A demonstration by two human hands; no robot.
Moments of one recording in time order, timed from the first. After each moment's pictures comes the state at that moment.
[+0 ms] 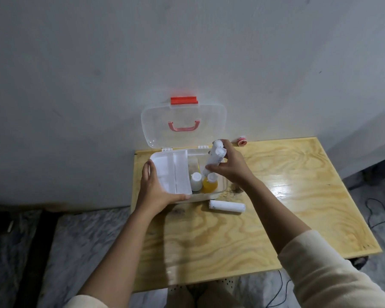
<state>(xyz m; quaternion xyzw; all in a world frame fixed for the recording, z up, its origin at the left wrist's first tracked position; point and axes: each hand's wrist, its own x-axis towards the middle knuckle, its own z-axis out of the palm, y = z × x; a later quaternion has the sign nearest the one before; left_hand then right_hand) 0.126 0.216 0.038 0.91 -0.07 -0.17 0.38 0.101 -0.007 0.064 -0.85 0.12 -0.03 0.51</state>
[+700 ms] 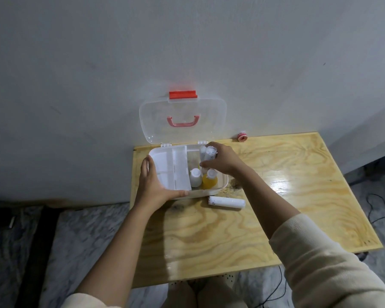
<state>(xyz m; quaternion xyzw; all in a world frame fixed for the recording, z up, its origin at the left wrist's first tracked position) 0.128 0.217 0.035 0.91 -0.07 -0.16 0.36 0.123 -0.001 0.061 -0.90 0.15 0.08 0.40</state>
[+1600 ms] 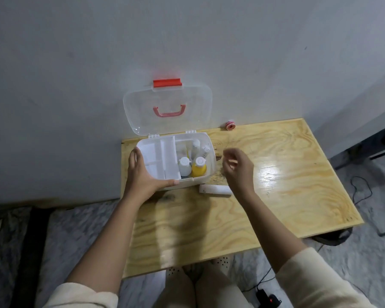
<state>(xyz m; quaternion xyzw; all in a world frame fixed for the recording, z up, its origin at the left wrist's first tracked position) 0.127 0.217 0.029 0.91 -0.08 -0.14 0.39 0.038 -0.005 0.031 -0.83 0.27 -0.22 0.44</state>
